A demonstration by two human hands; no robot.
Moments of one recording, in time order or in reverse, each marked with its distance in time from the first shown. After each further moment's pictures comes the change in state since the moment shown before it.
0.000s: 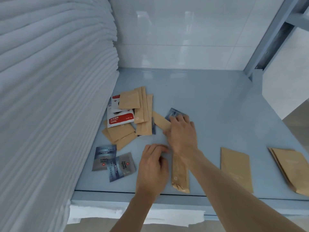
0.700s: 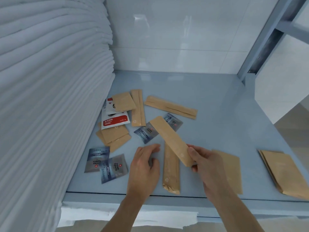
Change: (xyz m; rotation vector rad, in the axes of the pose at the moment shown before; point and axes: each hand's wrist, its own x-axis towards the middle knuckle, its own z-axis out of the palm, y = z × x) left_hand -0.002 0.002 -0.003 -0.103 -0.009 -0.115; right_hand -0.089 0.052 -0.034 1.329 -0.019 0.633
